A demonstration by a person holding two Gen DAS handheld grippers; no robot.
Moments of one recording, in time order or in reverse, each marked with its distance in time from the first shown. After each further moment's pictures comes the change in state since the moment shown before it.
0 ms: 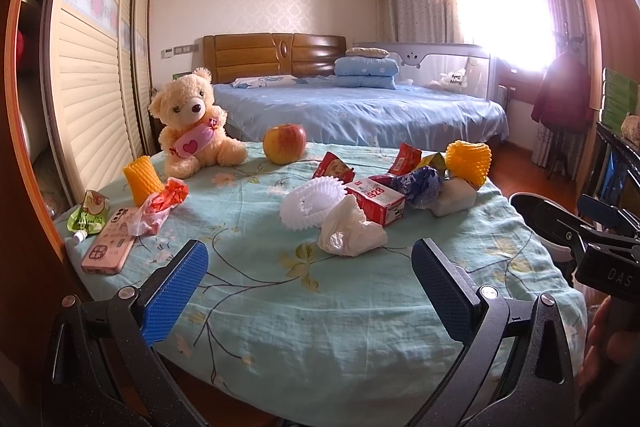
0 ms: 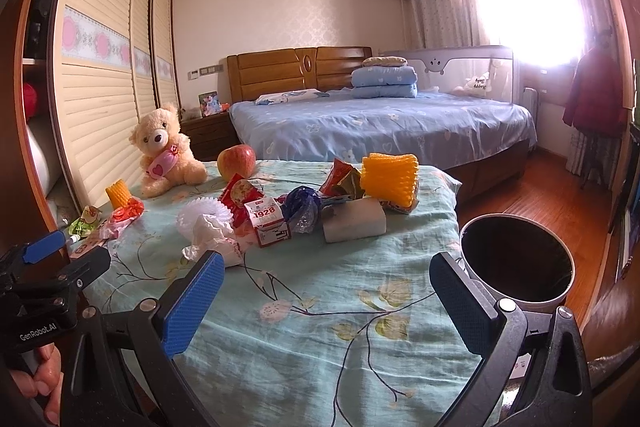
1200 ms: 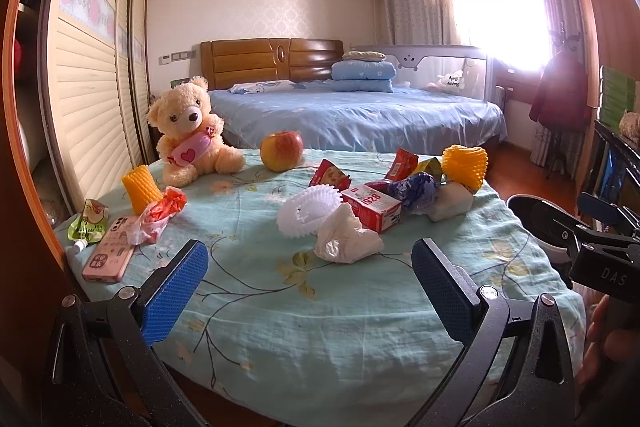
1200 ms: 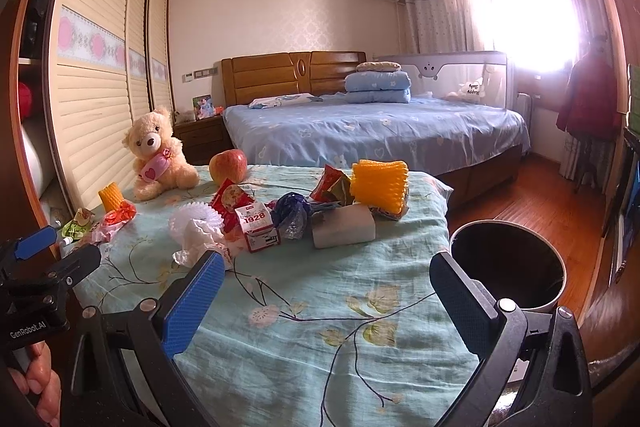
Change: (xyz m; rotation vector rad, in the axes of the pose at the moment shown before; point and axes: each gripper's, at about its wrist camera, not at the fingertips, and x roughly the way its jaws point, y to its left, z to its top) left arm -0.003 -0.003 0.006 0.013 -0.016 -0.003; right arm -0.002 -0.005 0.004 -0.004 -0.012 -0.023
